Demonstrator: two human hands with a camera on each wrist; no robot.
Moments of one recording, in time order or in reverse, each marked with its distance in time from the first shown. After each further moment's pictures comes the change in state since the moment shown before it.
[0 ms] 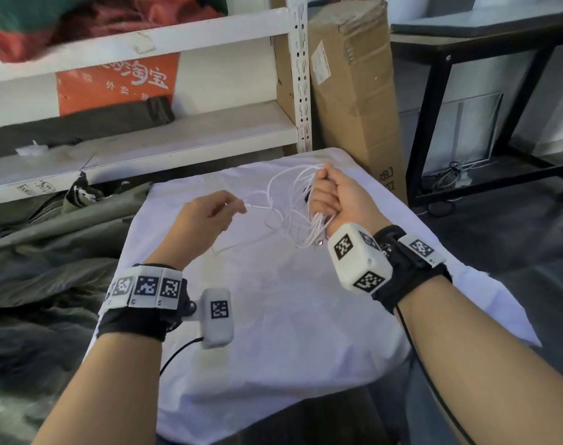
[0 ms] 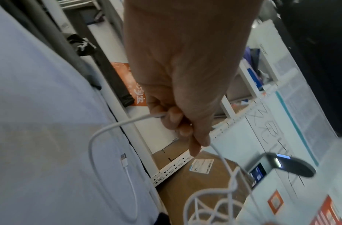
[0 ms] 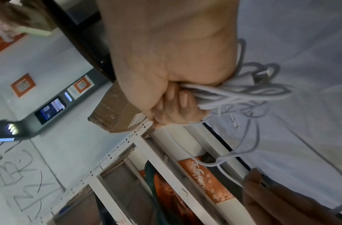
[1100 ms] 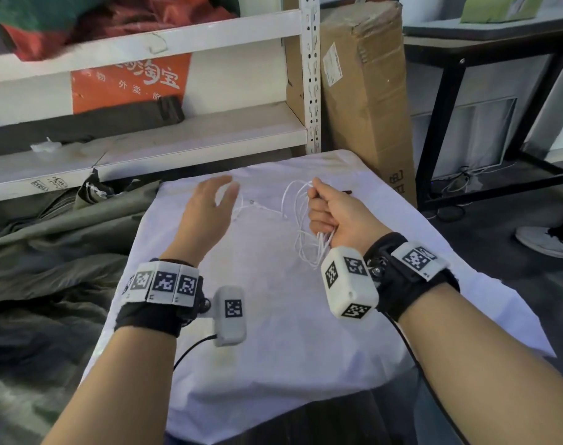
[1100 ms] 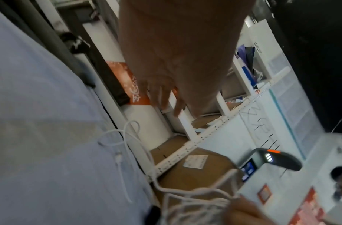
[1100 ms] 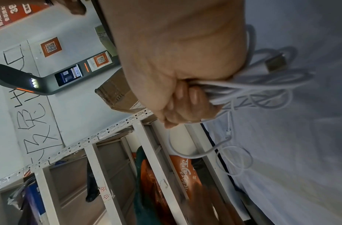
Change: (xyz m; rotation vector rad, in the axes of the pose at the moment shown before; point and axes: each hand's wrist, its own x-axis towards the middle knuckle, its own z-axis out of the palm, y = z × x) left_hand 0.007 -0.001 0.002 -0.010 0.195 -0.125; right_hand -0.008 0.015 0.010 -0.327 0.167 0.063
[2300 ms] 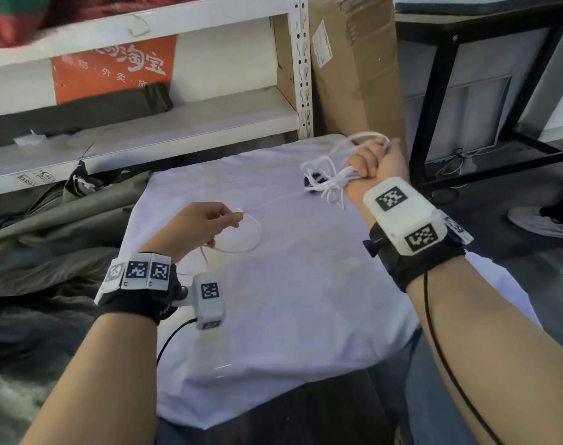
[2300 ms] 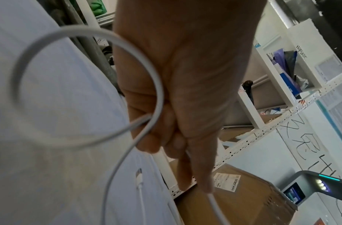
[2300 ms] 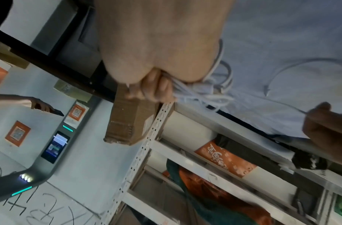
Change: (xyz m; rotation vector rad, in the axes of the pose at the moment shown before) left_hand -0.008 -0.024 -0.004 -0.066 -0.420 -0.122; right_hand 0.007 -0.036 -0.031 0.891 -0.057 -0.347
